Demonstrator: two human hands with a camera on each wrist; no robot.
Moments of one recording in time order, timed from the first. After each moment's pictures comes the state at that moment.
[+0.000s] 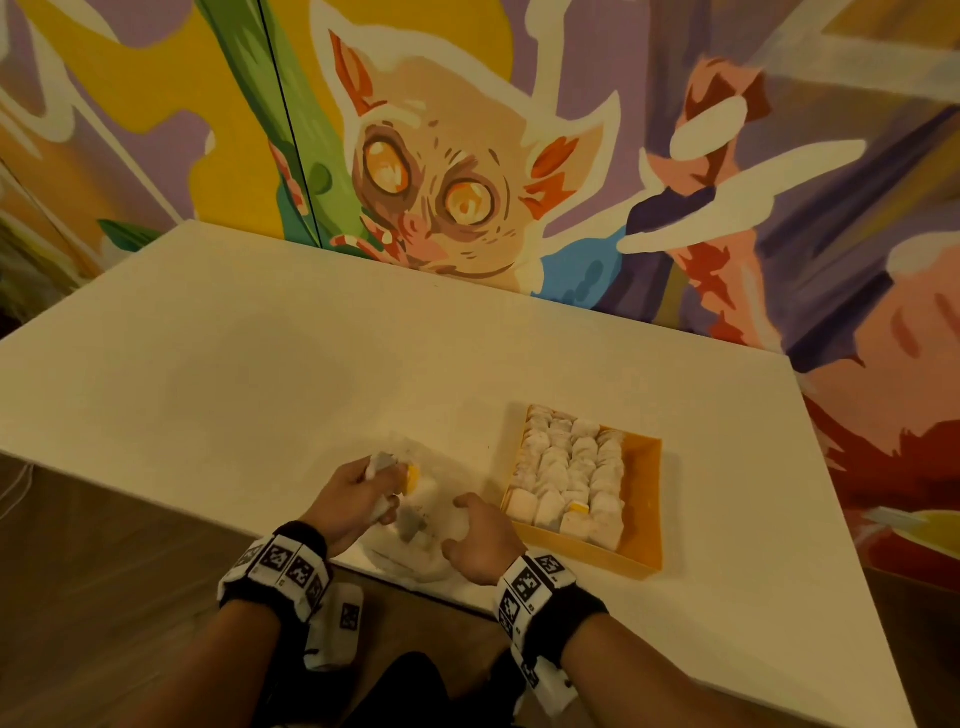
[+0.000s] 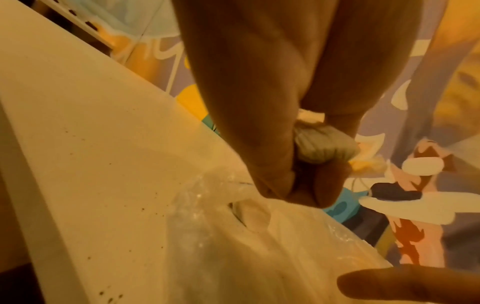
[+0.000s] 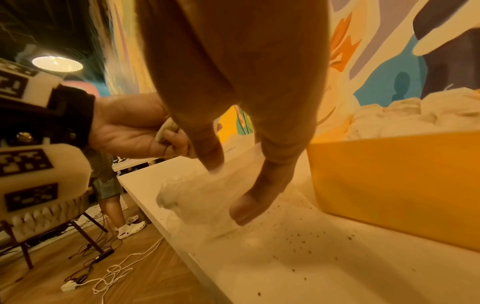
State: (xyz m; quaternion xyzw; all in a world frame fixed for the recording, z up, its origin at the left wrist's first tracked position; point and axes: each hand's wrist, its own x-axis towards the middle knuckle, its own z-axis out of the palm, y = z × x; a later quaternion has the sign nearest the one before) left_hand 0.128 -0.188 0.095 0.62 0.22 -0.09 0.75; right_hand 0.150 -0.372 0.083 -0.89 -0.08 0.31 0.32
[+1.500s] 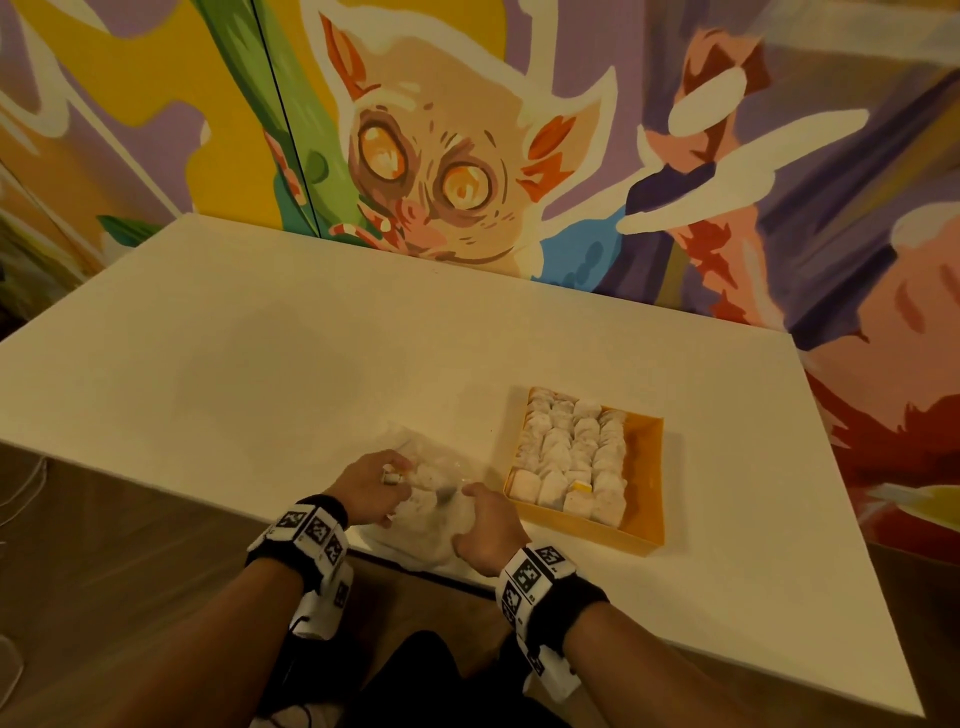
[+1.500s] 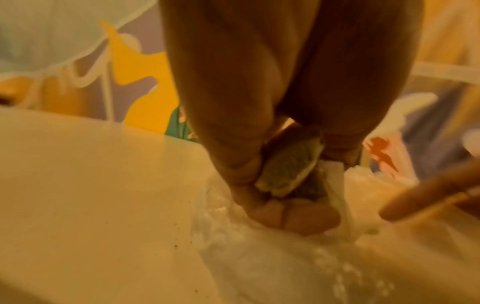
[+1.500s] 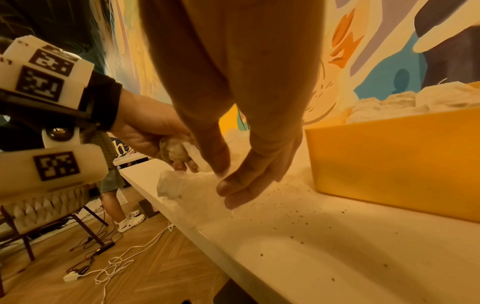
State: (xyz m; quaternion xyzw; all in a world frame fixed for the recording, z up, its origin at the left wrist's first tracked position) left_hand 0.137 -0.181 0.079 0.83 0.21 -0.19 0.48; right_hand 0.138 -0.374 0.083 -0.90 -0.07 0.29 0.33
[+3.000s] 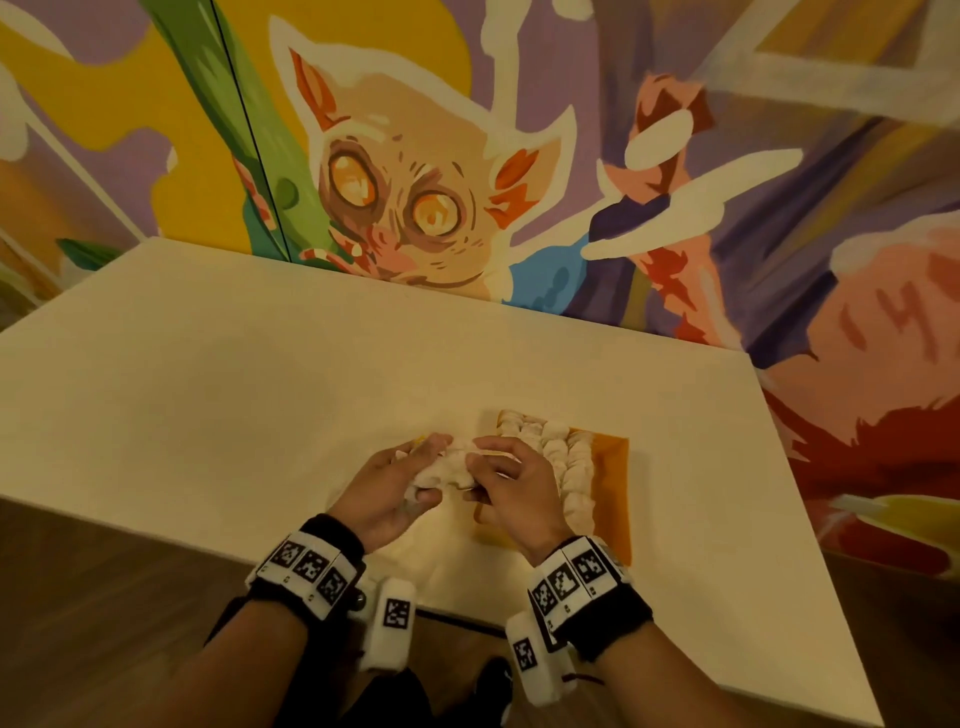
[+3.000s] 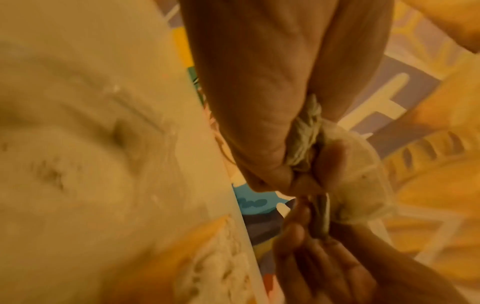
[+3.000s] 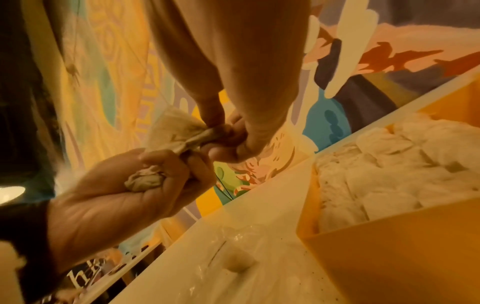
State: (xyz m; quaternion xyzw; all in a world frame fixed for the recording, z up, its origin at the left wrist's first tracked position) left_hand 0.146 -0.257 0.157 0.45 0.19 -0.12 0.86; right_hand 0.168 -0.411 0.153 -0.69 0.05 0.15 0.71
